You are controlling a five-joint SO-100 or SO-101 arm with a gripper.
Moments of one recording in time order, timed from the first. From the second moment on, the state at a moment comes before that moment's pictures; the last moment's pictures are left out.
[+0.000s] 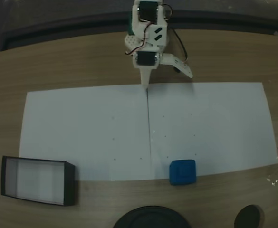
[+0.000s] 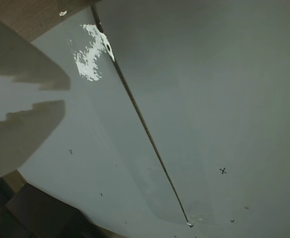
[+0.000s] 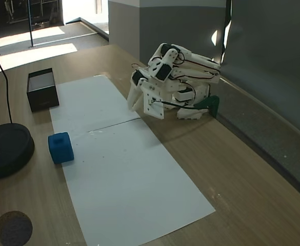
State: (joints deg) arm 7.6 197.9 175.1 73.6 -1.4
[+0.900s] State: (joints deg) arm 7.6 197.9 175.1 73.6 -1.4
